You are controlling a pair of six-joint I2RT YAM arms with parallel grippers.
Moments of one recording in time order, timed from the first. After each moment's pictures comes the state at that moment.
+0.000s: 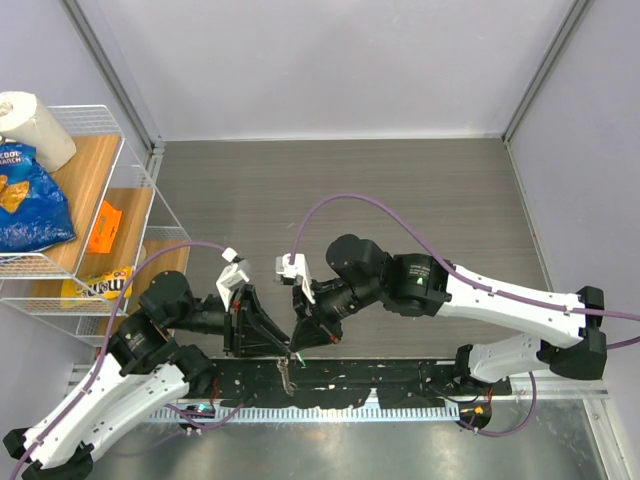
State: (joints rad) left arm -0.77 0.43 0.68 -0.37 0.90 -0.57; right arm 1.26 1.29 1.31 -0.54 -0.56 0.20
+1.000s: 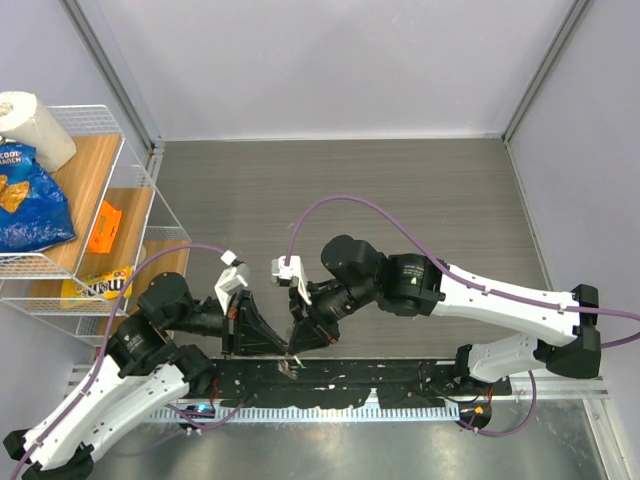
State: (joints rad) left arm -0.77 0.42 0.68 -0.38 0.92 -0.53; right arm 1.26 1.31 1.32 -0.54 -0.59 0.21
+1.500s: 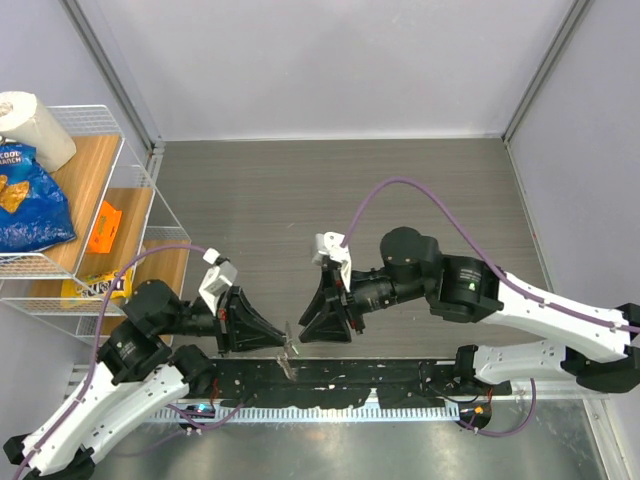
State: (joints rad) left arm -0.77 0.37 0.68 -0.31 0.84 -0.53; right arm 1.26 1.12 1.29 -0.43 -0.50 0.24
